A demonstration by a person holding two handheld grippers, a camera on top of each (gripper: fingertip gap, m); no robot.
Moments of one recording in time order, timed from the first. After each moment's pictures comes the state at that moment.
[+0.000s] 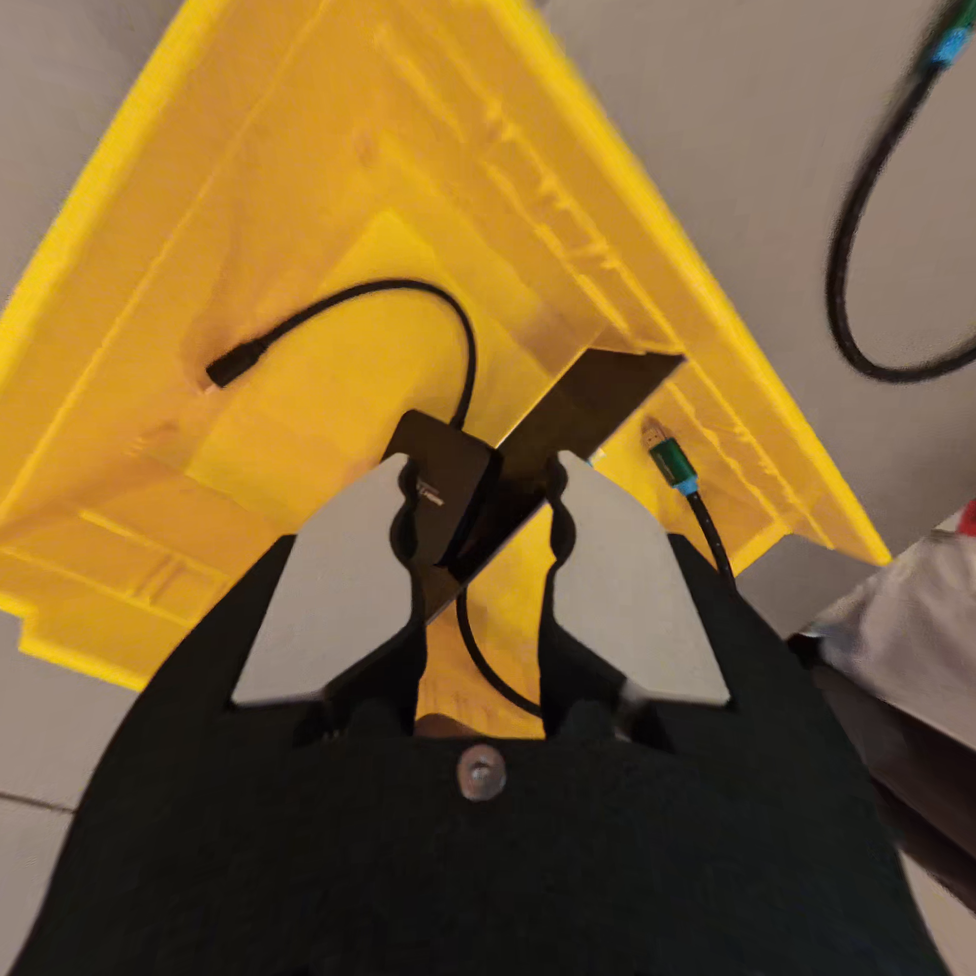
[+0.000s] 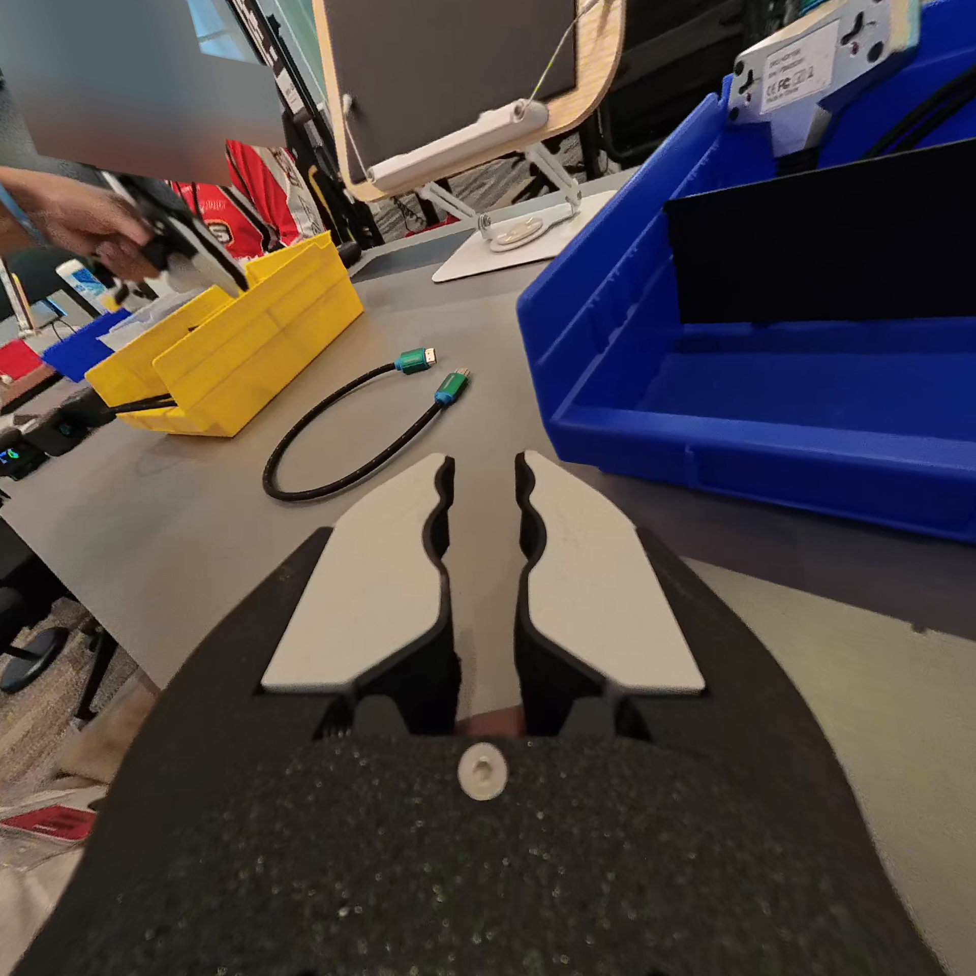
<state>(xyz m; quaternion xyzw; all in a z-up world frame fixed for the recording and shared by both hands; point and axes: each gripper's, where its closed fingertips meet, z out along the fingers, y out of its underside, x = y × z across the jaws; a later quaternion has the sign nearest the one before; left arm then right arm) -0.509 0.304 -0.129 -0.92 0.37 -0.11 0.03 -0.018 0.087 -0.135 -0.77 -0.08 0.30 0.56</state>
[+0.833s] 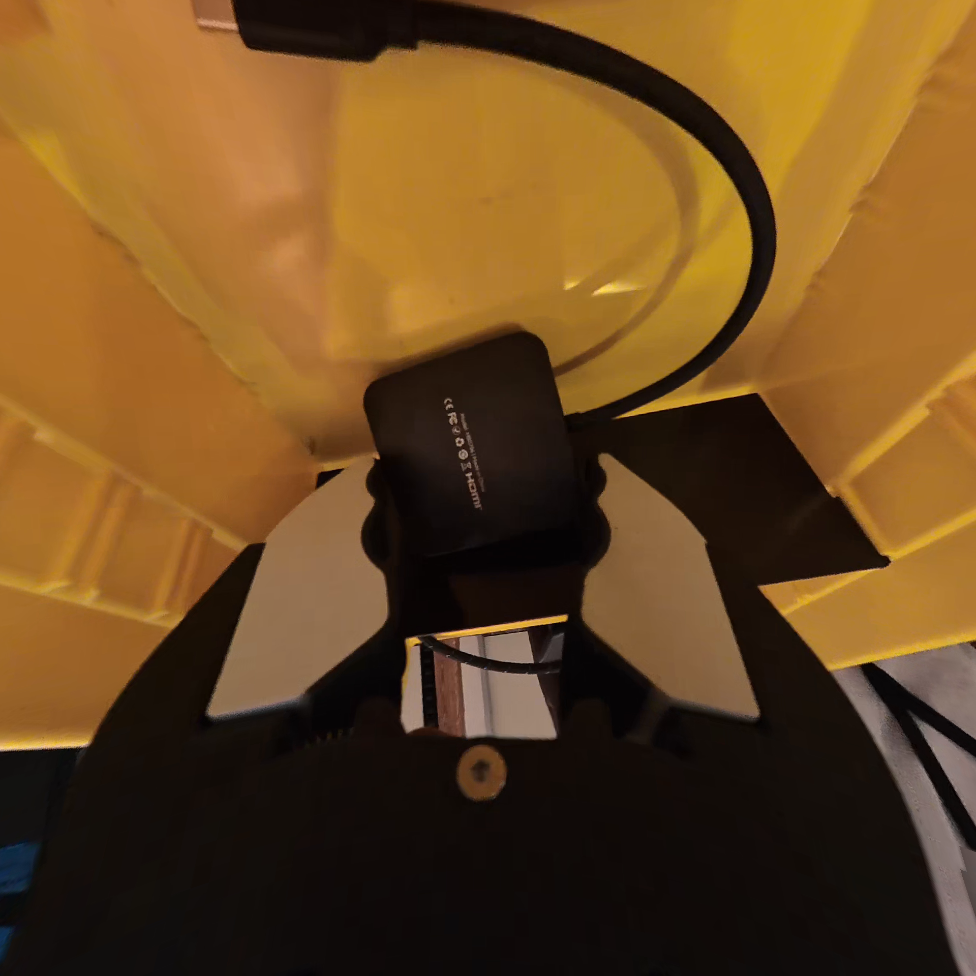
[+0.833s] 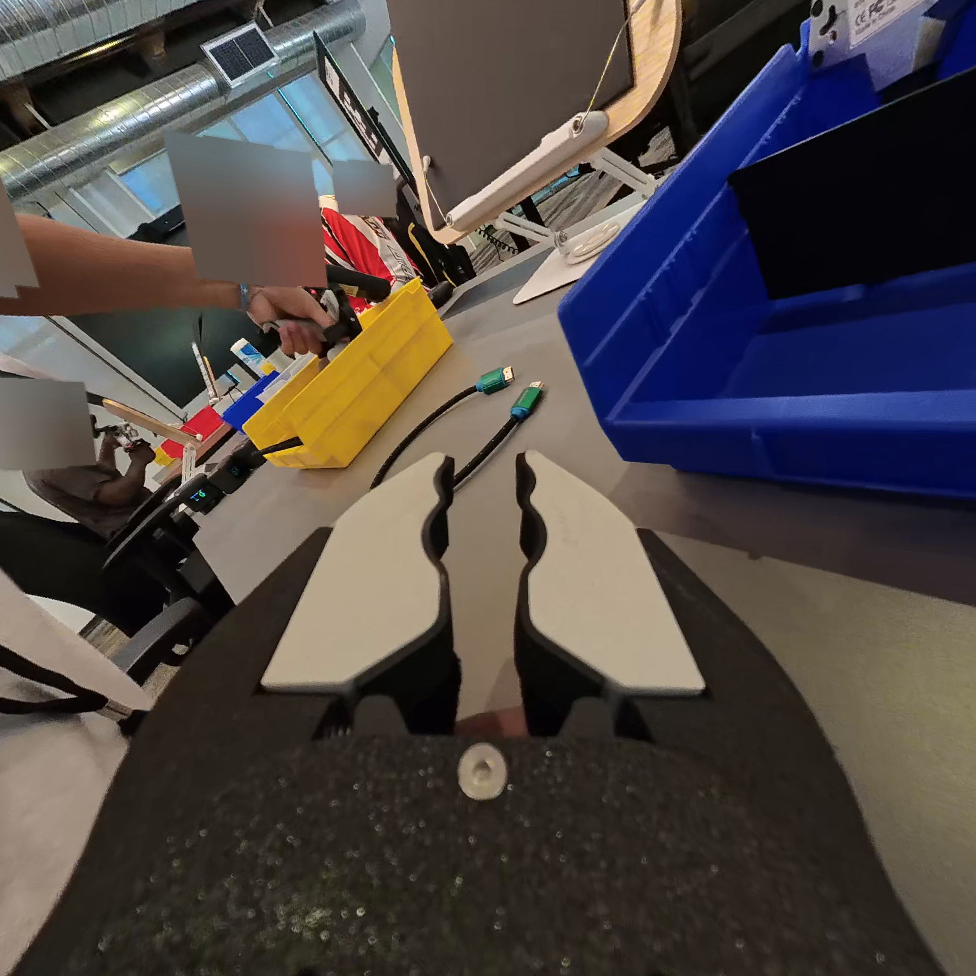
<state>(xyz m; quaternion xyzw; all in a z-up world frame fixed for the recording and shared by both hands) -0.550 0.285 -0.183 -0.97 0.06 -0.04 -0.22 -0.027 0.077 -0.123 -0.73 -0.05 0.42 0.53</state>
